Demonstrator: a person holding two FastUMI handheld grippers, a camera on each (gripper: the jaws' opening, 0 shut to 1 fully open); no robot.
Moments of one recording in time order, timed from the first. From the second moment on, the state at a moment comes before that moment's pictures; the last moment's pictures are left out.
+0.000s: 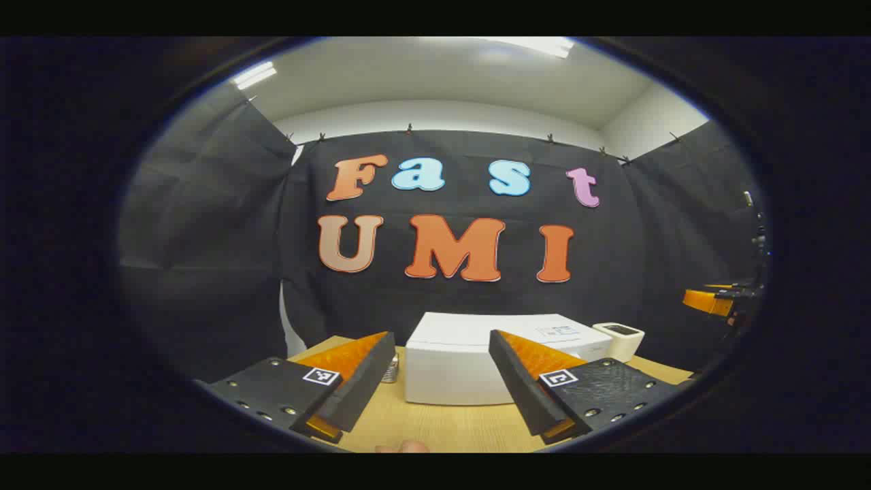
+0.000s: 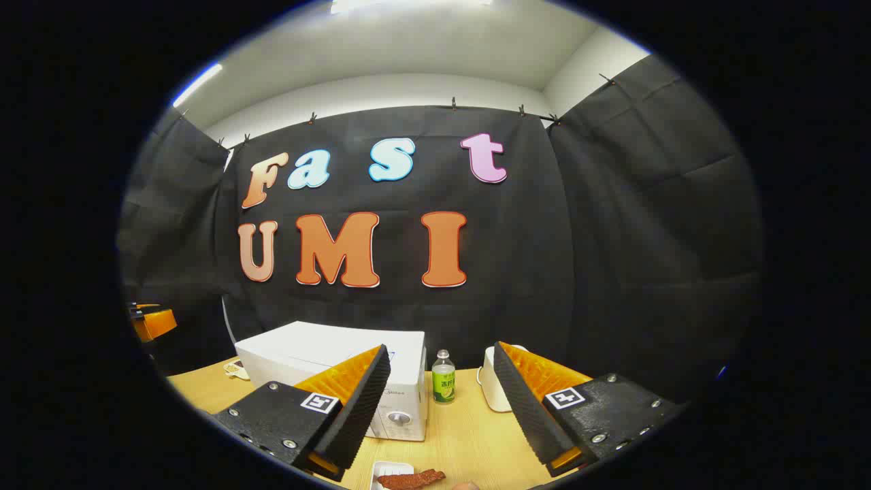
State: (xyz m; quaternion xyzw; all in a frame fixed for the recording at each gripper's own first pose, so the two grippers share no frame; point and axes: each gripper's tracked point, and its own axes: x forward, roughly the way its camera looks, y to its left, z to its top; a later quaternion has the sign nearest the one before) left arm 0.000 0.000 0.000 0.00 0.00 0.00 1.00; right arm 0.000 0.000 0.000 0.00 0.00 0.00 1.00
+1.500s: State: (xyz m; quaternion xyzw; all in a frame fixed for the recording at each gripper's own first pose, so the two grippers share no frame) left arm 0.043 -0.120 -0.070 0.00 0.00 -0.07 1.00; right arm -0.006 -0.028 -0.013 -0.01 0.01 -0.02 1.00
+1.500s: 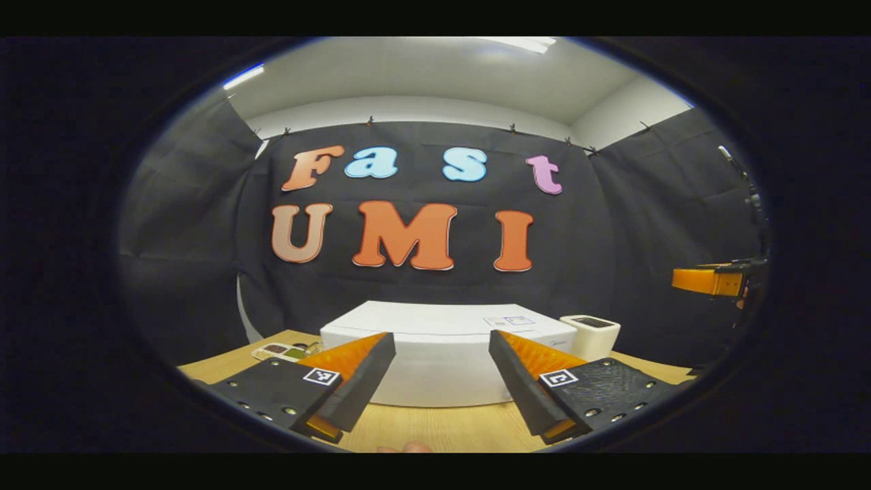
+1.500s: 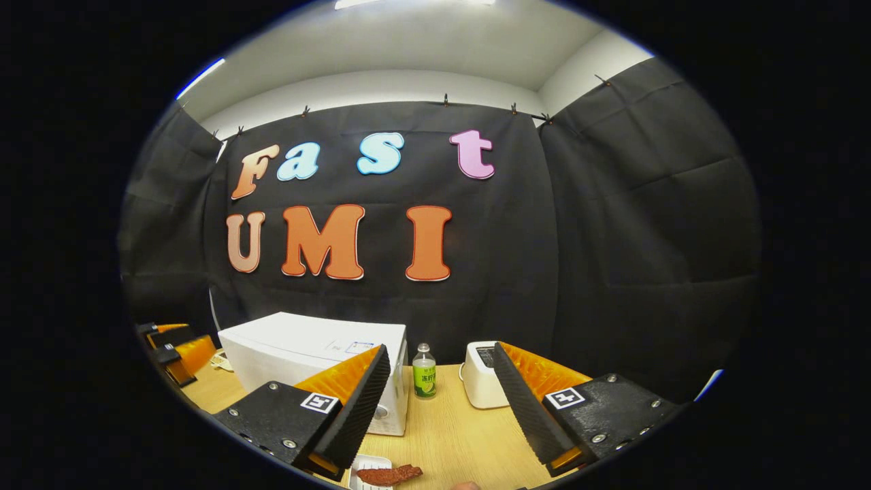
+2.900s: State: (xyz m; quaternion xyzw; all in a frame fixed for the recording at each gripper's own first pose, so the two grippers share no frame) left arm 0.142 -0.267 -0.252 0.02 0.07 -0.12 0.99; right arm 0.007 -0.078 -0.078 -0.04 0.05 -0.07 1.00
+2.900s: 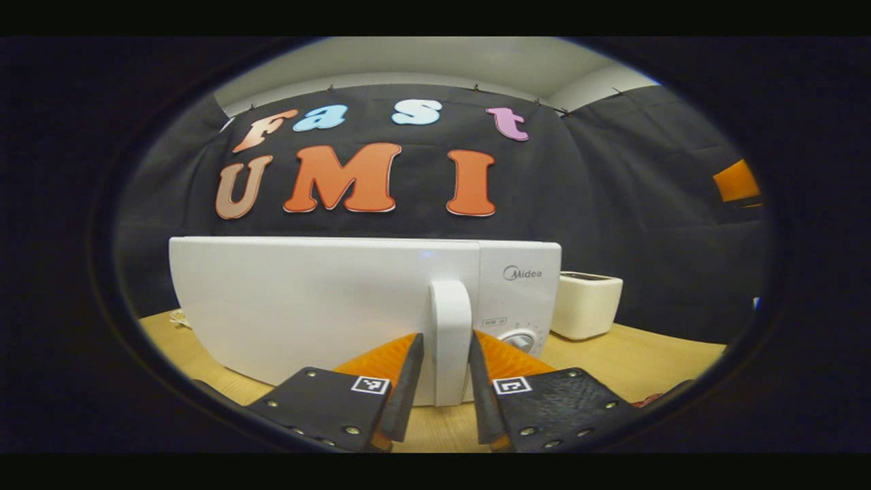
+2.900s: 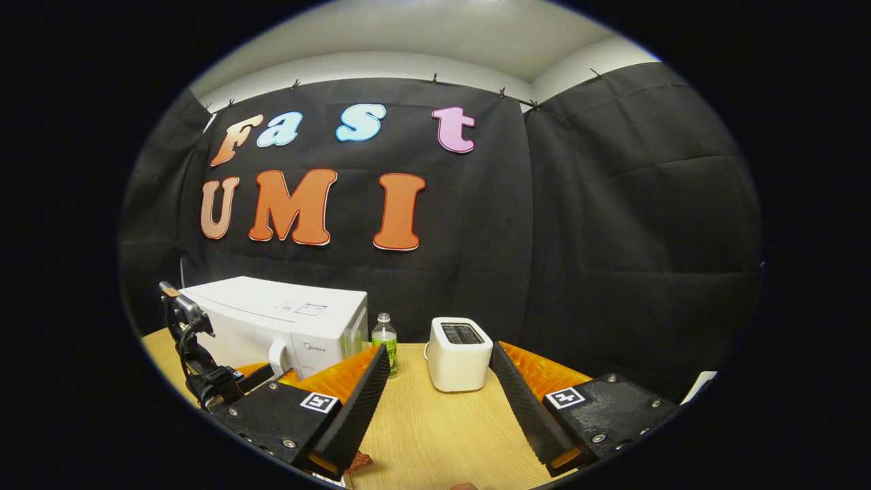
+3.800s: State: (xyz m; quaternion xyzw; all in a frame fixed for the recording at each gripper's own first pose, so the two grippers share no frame) left arm 0.017 -0.225 -0.232 0.00 0.07 -0.26 0.96; right arm -0.010 -0.052 -0.092 -0.03 0.05 -0.06 1.00
